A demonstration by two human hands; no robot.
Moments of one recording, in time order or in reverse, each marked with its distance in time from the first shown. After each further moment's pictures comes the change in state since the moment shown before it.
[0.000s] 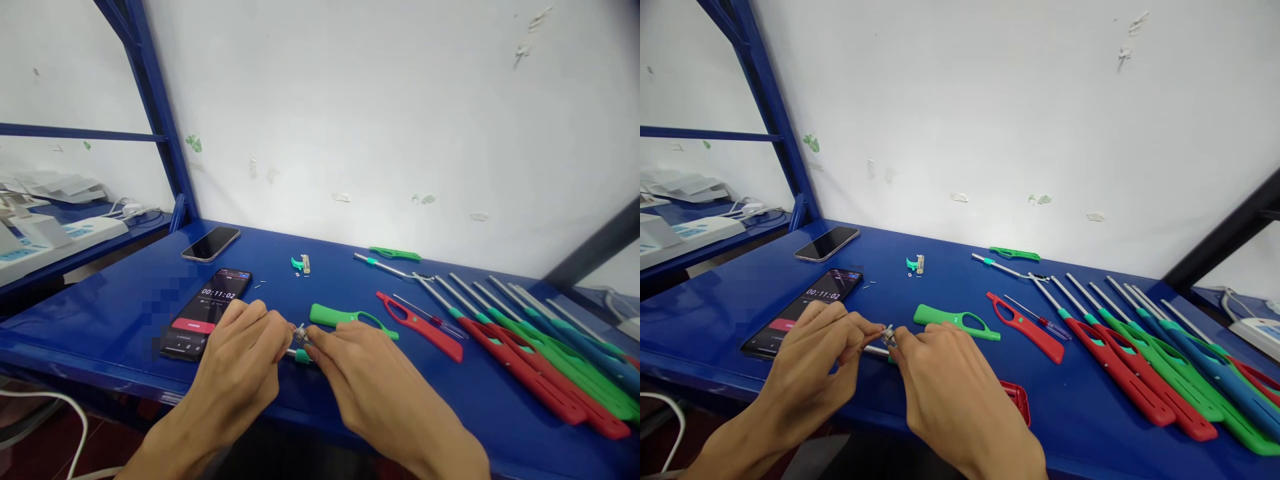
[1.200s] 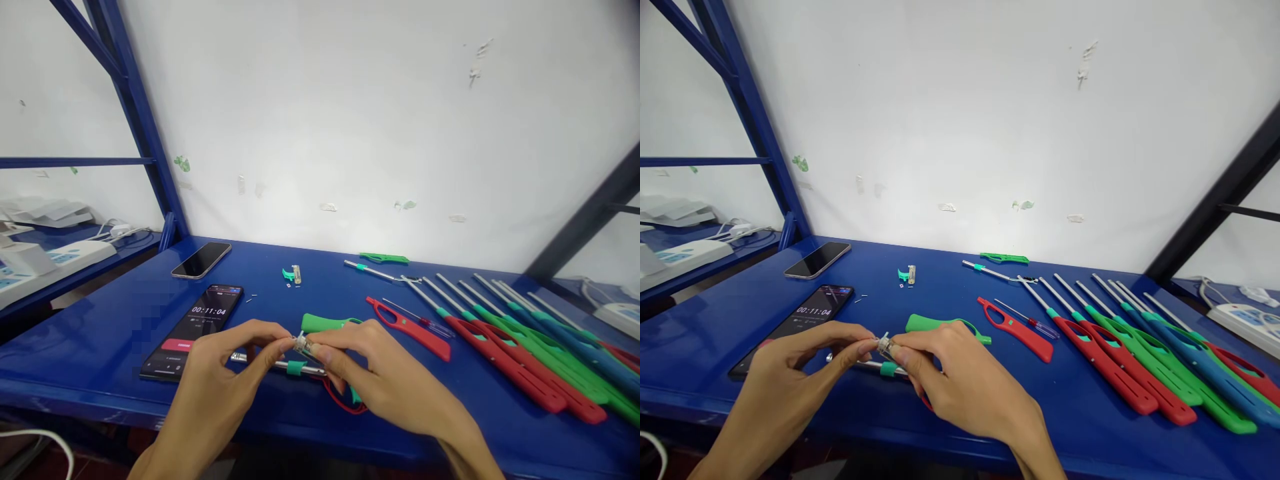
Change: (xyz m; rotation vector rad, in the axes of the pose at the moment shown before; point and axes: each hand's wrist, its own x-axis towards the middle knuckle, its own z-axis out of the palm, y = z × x) left_hand 0.017 0.012 -0.016 -0.432 0.012 -0.478; right_hand 0.001 0.023 -0.026 0.625 -0.070 0.033
